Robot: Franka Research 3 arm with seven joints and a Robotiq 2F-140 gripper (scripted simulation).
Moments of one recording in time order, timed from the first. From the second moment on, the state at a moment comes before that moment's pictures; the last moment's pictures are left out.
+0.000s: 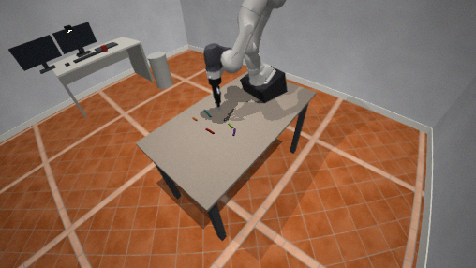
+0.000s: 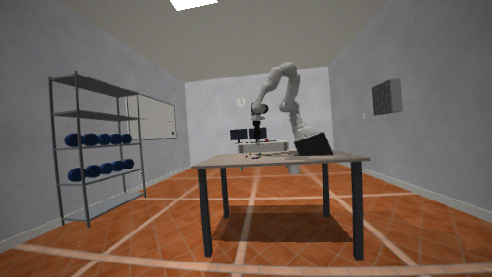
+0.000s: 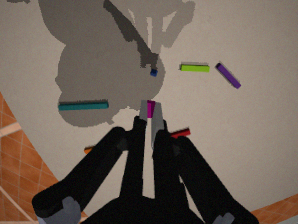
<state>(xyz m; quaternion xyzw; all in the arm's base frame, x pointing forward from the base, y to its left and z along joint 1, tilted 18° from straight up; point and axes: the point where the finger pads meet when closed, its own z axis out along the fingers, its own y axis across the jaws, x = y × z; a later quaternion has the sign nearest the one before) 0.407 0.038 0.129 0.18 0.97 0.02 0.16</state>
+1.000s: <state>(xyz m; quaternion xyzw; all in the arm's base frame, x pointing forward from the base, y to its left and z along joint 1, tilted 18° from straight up) 0.401 0.047 0.080 0.25 0.96 0.03 0.13</state>
